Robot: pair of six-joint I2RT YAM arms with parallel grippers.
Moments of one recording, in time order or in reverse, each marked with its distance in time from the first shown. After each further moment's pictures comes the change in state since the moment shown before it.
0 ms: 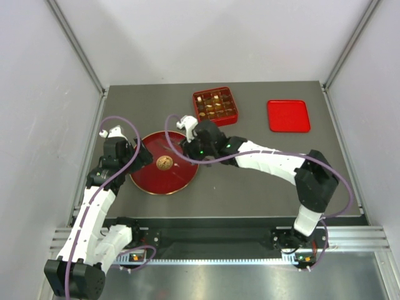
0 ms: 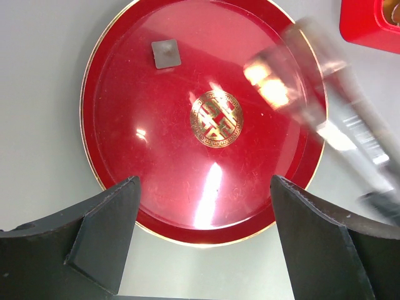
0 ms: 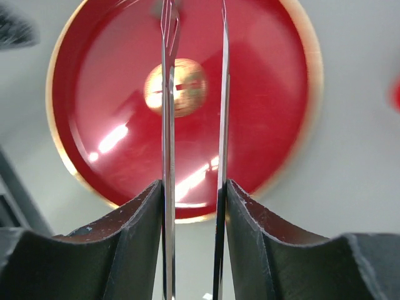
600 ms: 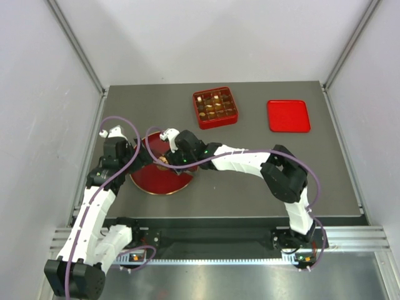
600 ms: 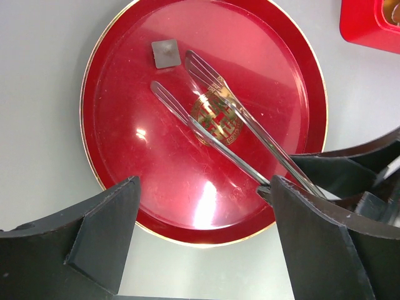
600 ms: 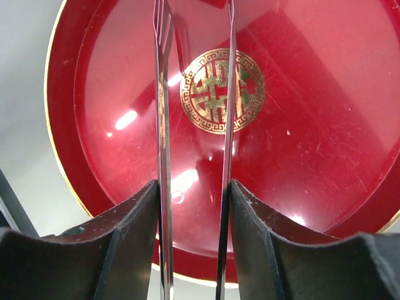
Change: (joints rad) left arm 0.000 0.000 0.000 0.000 0.000 0.000; right arm 0.101 0.284 0.142 0.039 -0.035 0.059
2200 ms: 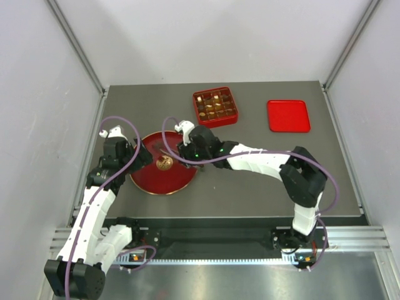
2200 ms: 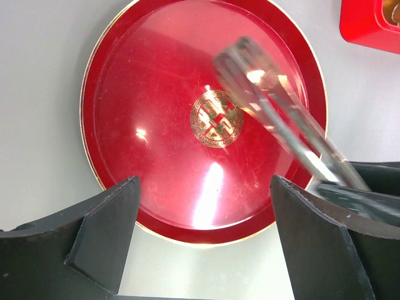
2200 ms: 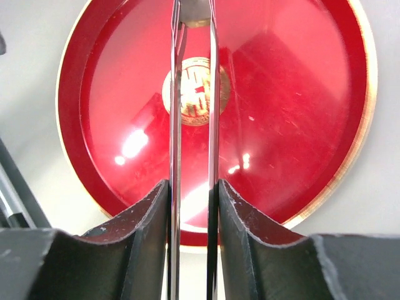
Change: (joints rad) left arm 0.000 0.000 0.000 0.000 0.000 0.000; right arm -0.062 -0.147 -0.151 0.097 -0.003 0.062
